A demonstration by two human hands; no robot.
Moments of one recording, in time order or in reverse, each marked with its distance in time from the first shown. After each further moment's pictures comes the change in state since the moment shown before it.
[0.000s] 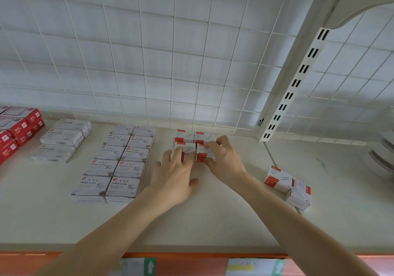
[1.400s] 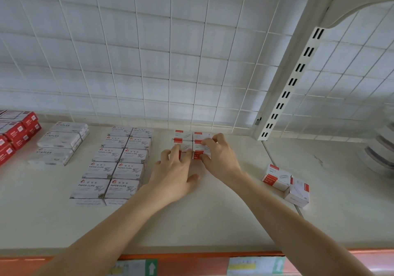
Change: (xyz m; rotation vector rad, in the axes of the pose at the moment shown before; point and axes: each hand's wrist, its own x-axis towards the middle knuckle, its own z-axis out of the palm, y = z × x) left_hand 0.003 -0.003 -0.005 -0.060 -0.049 0.015; right_hand 0.007 -0.005 0.005 0.035 0.057 0.027
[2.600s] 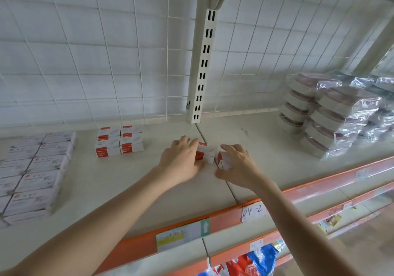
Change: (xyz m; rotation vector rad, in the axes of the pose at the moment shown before) left_hand 0.028 0.145 0.015 -0.094 0.007 0.335; right_hand -0.124 0.128 -0.087 -0.007 -0.111 0.396
